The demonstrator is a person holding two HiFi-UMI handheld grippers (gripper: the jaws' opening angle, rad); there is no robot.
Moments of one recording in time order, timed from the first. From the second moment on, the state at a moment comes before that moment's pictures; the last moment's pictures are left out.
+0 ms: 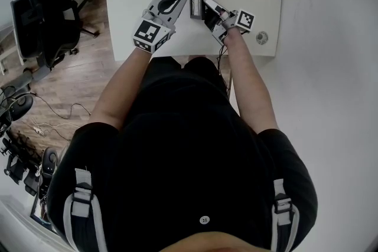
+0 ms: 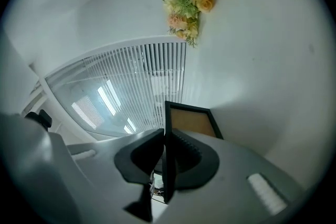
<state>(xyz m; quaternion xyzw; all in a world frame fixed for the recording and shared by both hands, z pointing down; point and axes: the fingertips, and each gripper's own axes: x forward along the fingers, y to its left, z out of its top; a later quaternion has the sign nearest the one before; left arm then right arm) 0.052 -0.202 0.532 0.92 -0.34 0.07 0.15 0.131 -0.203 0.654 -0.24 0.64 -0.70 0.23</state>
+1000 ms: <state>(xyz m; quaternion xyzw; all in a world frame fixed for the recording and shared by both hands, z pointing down) 0.042 -0.200 0.513 0.93 -0.34 0.07 0.14 0.163 -0.198 0.661 -0.35 0.70 -0.62 0.08</state>
